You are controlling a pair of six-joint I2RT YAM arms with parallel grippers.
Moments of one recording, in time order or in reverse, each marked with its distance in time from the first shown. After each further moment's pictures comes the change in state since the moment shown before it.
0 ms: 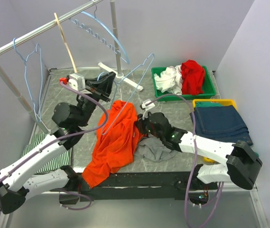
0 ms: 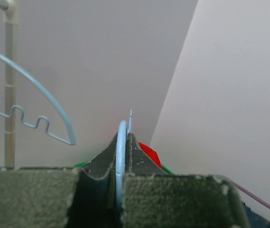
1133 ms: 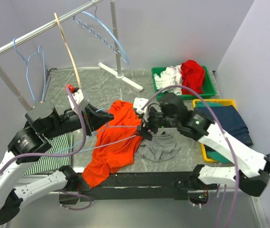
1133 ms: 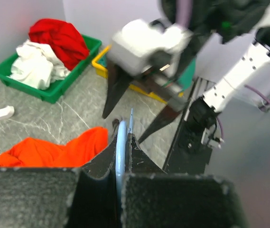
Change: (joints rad) left arm 0.000 -0.171 0.376 -1.121 0.575 0.072; right arm 0.003 -0.144 0.582 -0.825 -0.512 -0.599
